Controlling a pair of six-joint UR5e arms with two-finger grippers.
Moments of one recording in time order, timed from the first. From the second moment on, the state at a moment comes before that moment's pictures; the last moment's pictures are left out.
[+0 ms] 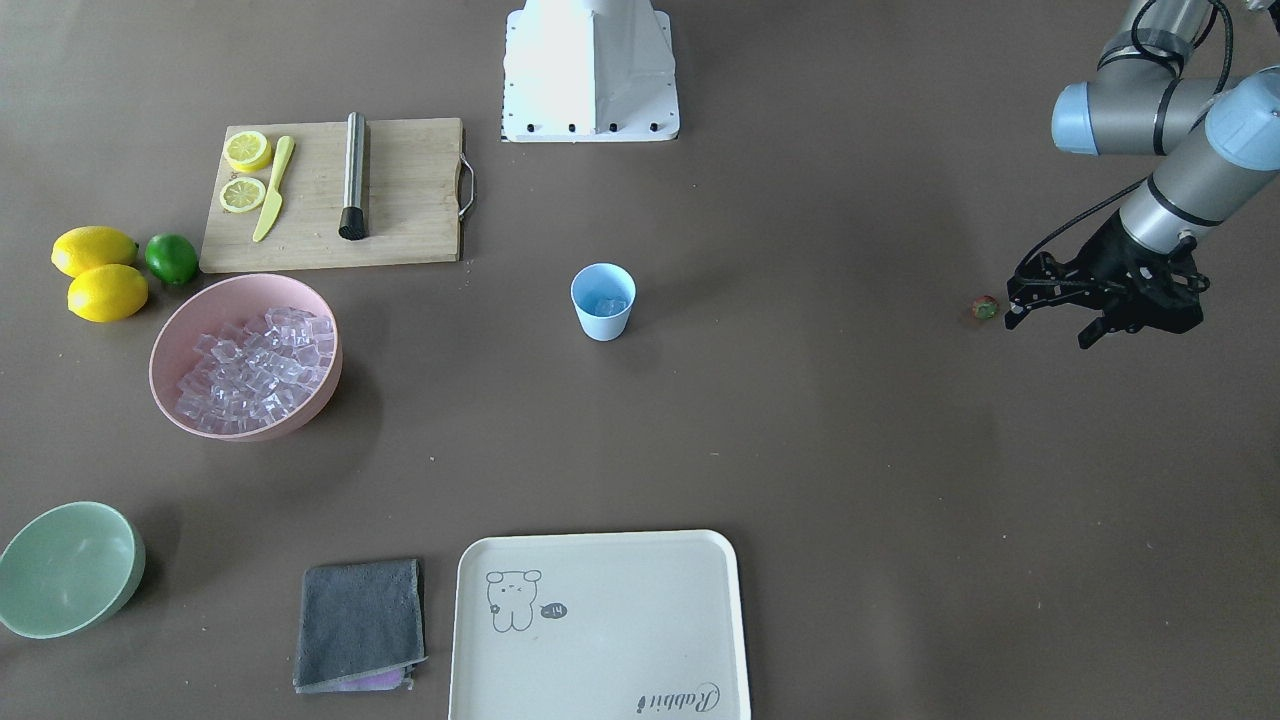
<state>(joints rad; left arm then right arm) -0.98 -1.58 -1.68 -2.22 -2.15 -0.63 1.65 -1.83 1.85 -1.70 2.35 -0.15</state>
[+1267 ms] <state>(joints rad) -0.76 -1.49 -1.71 -2.30 -1.93 -0.73 1.65 -1.84 1.84 -1.70 2.35 -0.14</state>
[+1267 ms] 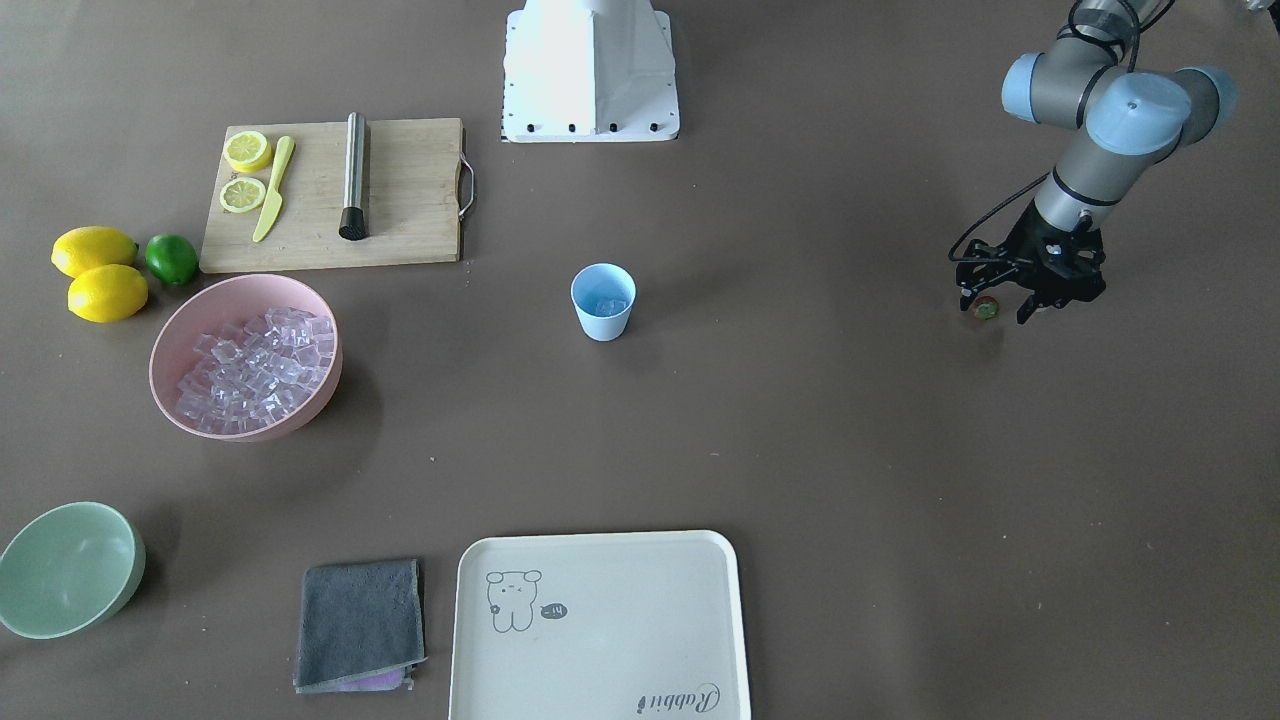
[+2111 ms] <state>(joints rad) -0.76 -1.49 -1.75 -2.34 -1.97 -0.73 1.65 -1.84 1.84 -1.71 2.35 -0.14</state>
